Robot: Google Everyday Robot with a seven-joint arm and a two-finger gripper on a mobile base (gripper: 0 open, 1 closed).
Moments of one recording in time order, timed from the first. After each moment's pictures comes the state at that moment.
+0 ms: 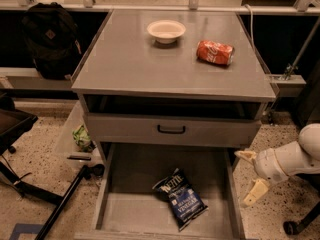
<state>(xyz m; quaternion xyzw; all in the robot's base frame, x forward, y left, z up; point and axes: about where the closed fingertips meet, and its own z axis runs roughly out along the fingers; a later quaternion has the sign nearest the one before) 0.472 -0.263 0.577 -0.58 0.74 0.24 0.25</state>
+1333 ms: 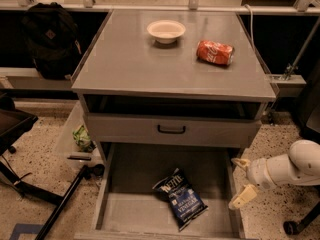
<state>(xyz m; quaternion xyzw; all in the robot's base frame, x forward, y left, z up) 0.488 -0.259 0.516 -0.53 0.76 0.25 0.27</state>
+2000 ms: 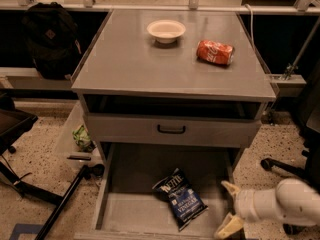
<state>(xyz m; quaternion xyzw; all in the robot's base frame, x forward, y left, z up) 0.429 -0.220 0.461 -0.53 0.76 0.22 0.31</state>
